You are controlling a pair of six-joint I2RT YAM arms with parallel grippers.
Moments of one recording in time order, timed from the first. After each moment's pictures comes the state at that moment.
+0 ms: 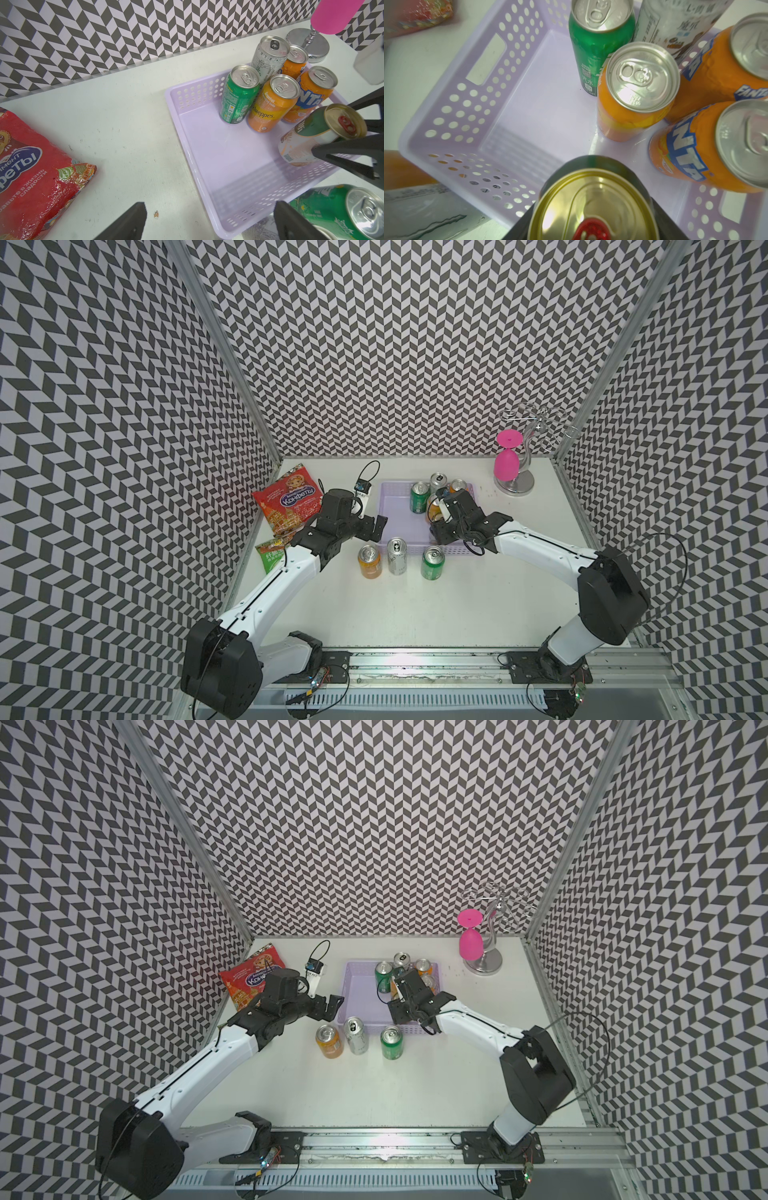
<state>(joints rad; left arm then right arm) -0.38 1.20 0.91 -0.34 0.09 0.01 0.66 1.59 1.12 -0.39 0.10 0.20</state>
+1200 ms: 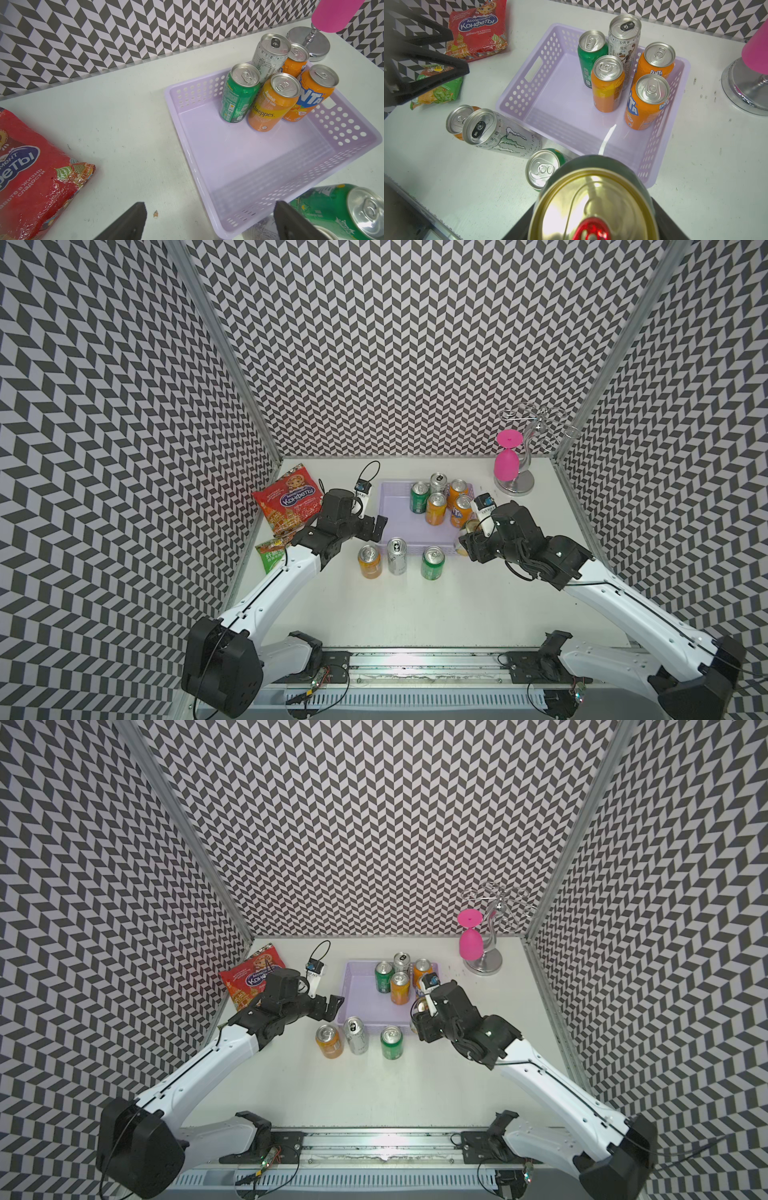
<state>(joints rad) -0.38 1.20 0.91 -0.34 0.10 0.01 0.70 1.06 1.01 -0.71 0.12 0.26</state>
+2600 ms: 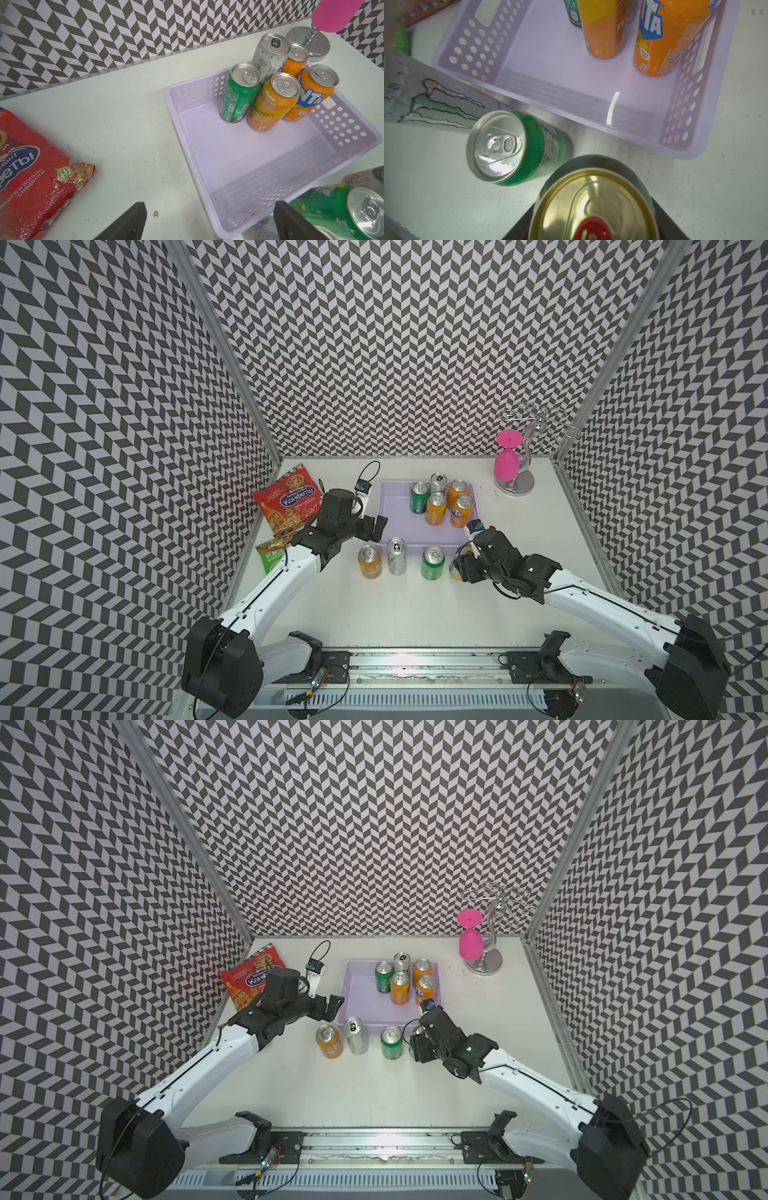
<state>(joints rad) -0.38 1.20 0.91 -0.34 0.10 0.01 0.76 1.13 0.73 -0.49 0.15 0.42</state>
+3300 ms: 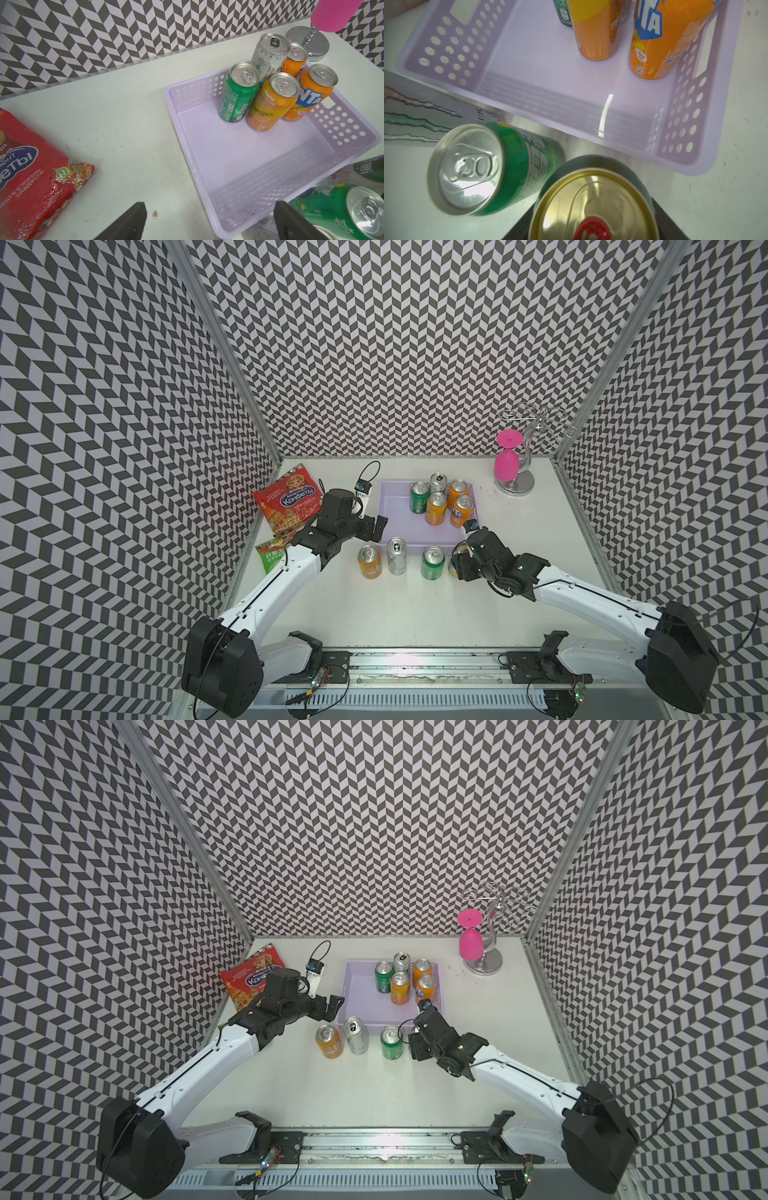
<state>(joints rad) -0.38 1.20 0.91 -0.34 0.10 0.01 0.76 1.20 0.72 -0.42 0.20 0.43</state>
